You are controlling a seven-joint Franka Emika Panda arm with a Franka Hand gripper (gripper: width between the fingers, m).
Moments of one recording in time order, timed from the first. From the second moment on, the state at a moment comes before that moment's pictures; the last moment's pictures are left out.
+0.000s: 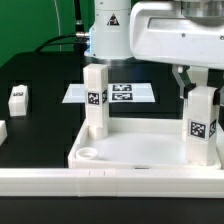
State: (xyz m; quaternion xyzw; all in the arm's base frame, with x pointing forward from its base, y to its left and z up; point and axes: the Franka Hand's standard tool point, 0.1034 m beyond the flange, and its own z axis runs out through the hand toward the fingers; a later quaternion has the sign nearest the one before) arm 0.664 0.084 0.118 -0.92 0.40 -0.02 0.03
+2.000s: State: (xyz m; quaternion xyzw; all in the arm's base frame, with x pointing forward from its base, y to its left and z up) arm 0.659 0.095 0.116 -0.96 0.27 -0.01 0.00
